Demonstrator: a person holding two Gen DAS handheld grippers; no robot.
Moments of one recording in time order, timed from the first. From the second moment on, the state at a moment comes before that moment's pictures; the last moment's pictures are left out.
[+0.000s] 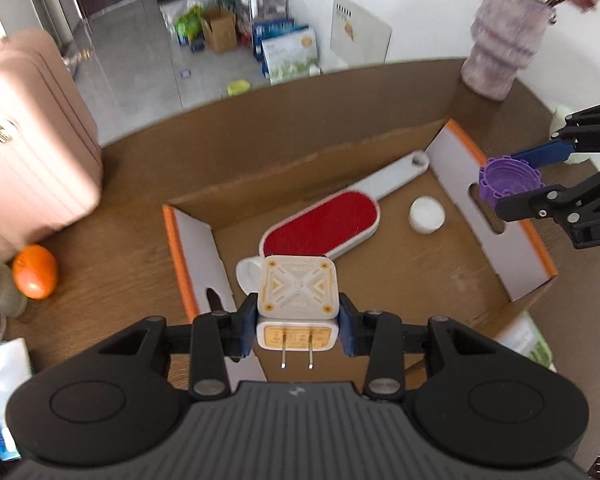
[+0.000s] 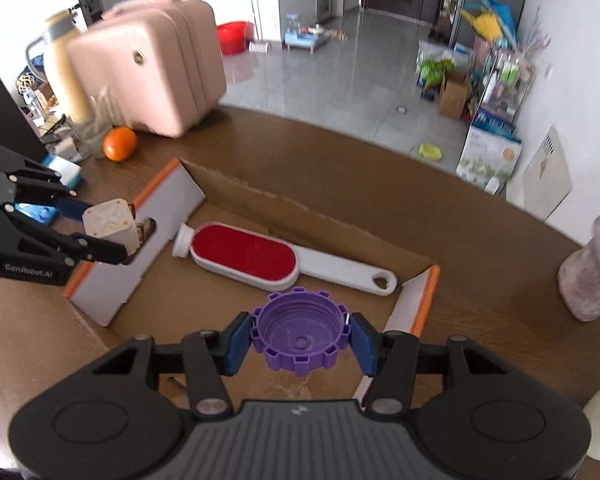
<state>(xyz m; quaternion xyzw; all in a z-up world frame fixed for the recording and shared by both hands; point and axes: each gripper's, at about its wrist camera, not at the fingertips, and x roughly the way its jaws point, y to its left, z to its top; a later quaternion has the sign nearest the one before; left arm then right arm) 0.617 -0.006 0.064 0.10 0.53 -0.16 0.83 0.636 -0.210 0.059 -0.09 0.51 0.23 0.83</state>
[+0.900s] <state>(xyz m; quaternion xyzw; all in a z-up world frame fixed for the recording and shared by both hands) 0.642 -0.010 -0.005 0.11 0.59 -0.15 0.79 0.658 -0.173 -0.026 -0.12 0.56 0.23 0.79</state>
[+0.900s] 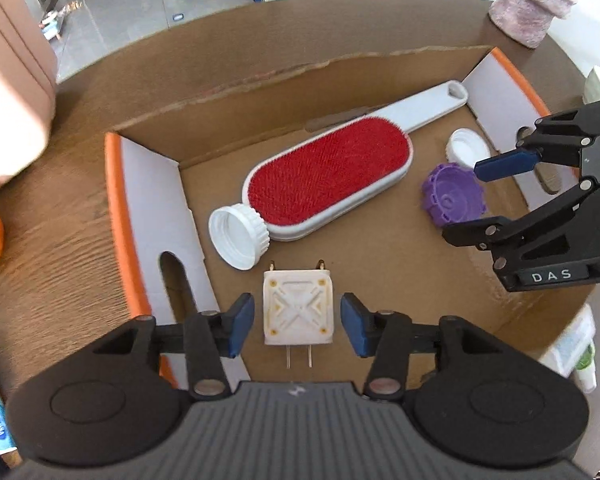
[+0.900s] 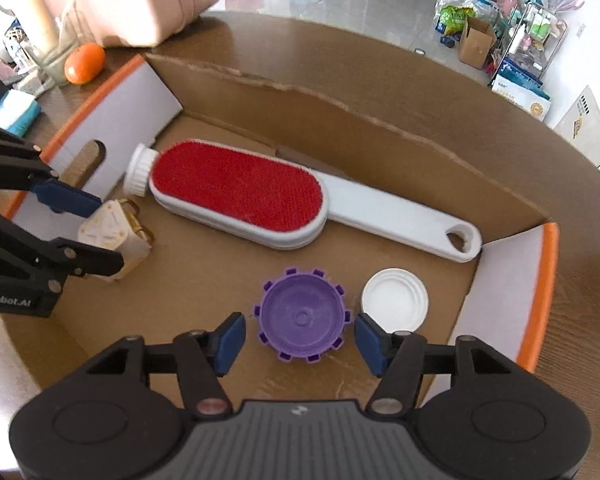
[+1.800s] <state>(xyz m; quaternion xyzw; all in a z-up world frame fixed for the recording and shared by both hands) 0.424 0.013 0.250 0.10 0.38 -0.13 0.91 0.446 -0.208 0.235 -0.16 0.37 0.19 0.89</state>
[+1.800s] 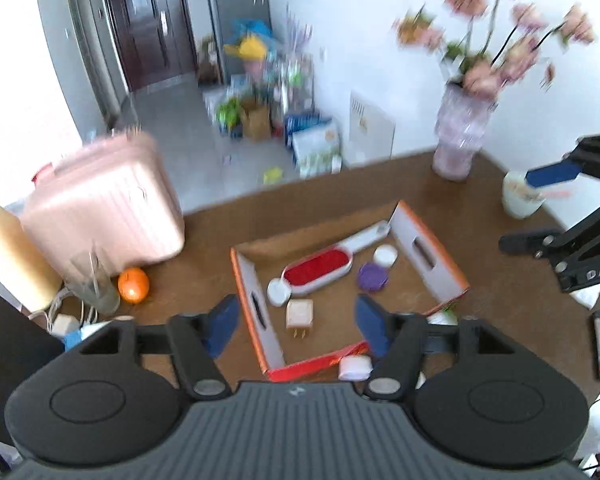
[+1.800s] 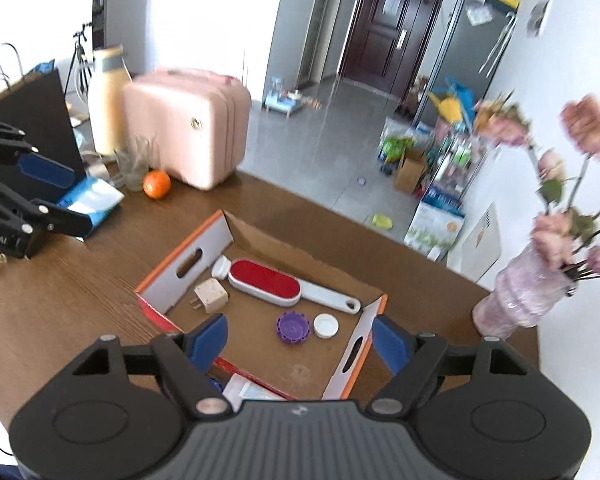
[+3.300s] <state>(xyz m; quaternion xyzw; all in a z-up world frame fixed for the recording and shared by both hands) 0.072 0.016 0.049 0.03 -0.08 0.00 1.00 0.071 -0.284 0.017 0.01 -0.05 0.07 1.00</state>
